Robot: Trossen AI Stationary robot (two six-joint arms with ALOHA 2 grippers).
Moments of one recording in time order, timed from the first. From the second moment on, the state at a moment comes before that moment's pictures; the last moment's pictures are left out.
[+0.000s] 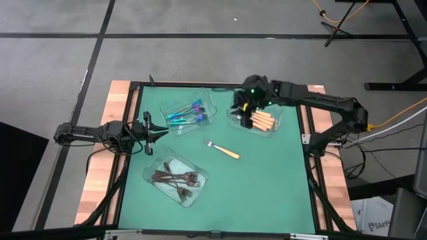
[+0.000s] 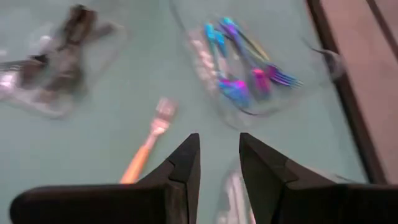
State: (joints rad) left arm -0.07 0.00 0.01 0.05 -0.27 0.06; right arm -0.30 1.49 1.39 -0.71 -0.17 -0.22
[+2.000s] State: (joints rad) left arm -0.07 0.00 0.01 0.05 -0.27 0.06; right arm 0.03 2.07 1.40 -0.56 0.02 -0.05
